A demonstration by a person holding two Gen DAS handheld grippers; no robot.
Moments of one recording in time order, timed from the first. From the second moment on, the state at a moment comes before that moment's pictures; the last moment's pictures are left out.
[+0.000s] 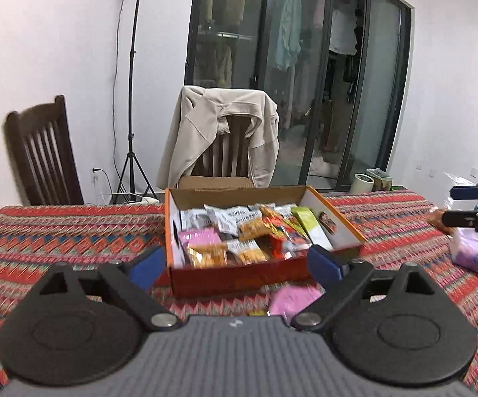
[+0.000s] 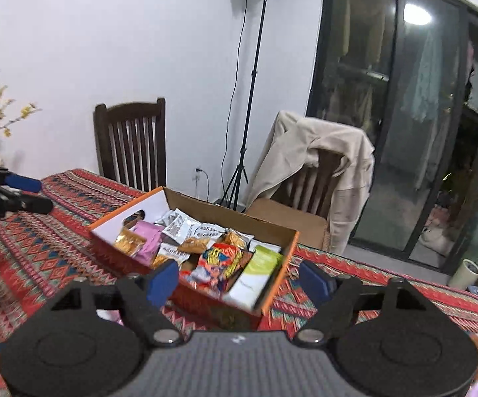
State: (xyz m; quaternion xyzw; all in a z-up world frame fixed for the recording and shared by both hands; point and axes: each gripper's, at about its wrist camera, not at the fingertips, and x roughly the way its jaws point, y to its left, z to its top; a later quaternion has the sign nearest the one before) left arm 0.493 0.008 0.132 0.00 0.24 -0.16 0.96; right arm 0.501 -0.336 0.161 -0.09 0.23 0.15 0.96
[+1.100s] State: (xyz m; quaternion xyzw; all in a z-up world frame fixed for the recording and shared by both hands) left arm 0.218 0.016 0.042 -0.05 0.34 -0.06 0.94; right arm 0.158 -0.369 0.023 0.03 0.31 0.13 0.94
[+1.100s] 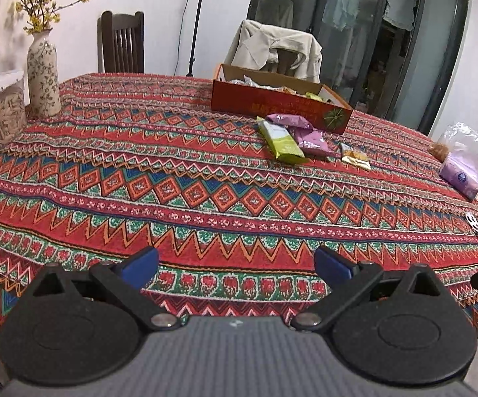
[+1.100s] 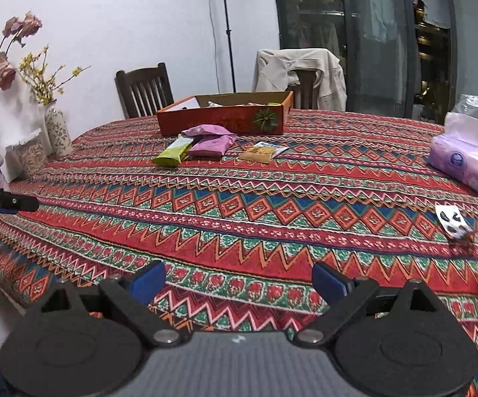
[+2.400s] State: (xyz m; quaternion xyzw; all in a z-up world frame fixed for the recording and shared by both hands) left arm 0.527 -0.067 -0.016 -0.07 0.37 -0.11 0.92; right arm 0.429 -0.293 0.039 0.02 0.29 0.20 0.94
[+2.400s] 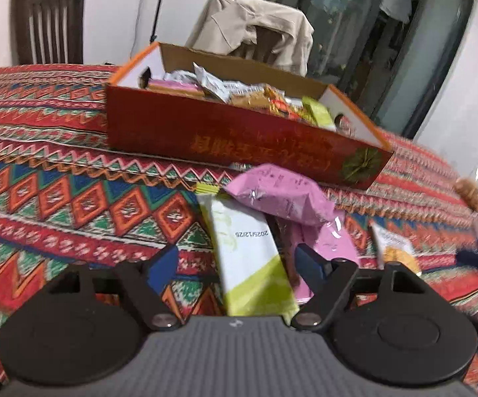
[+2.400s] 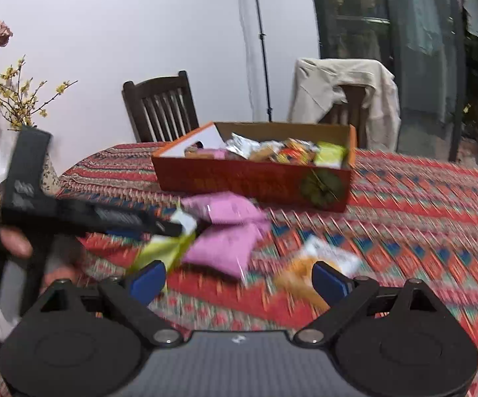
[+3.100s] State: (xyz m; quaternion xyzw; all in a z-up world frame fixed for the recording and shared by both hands) left arm 0.526 -0.028 -0.016 -0.01 0.36 -0.07 0.93; right arm 0.575 -0.197 0.001 -0.08 0.33 0.24 0.91
